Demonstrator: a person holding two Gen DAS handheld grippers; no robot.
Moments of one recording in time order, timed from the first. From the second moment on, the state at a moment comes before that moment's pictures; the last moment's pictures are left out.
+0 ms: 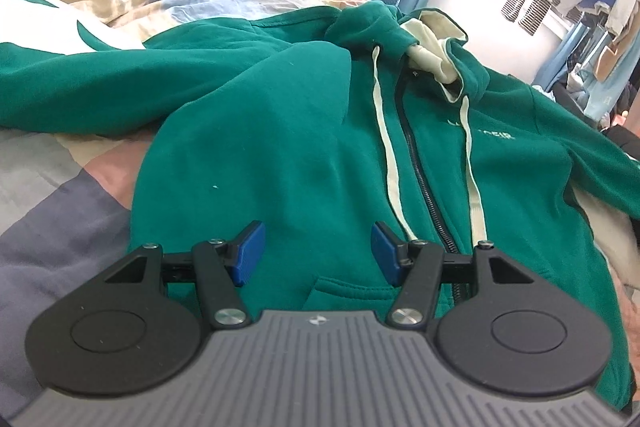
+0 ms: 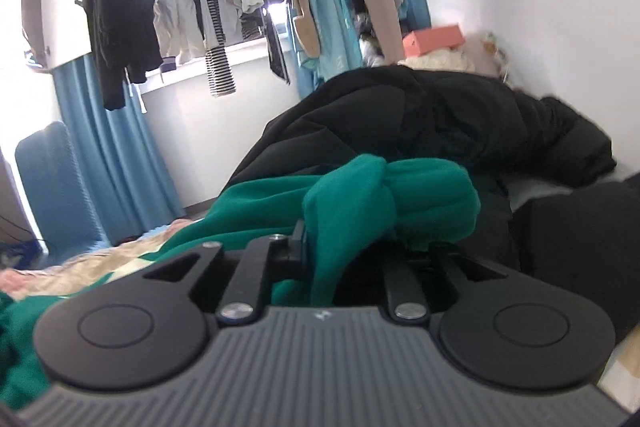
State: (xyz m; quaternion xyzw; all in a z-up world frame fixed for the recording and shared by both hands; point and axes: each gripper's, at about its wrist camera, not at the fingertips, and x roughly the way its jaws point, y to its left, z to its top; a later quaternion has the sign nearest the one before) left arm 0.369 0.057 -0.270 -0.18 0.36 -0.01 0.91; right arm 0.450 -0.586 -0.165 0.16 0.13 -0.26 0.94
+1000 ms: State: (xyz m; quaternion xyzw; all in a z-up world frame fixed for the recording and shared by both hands) left arm 0.258 0.133 -0.211 -0.24 0.37 0.04 0.90; right arm 0.270 -0.431 -0.176 0.19 0.34 0.10 0.91
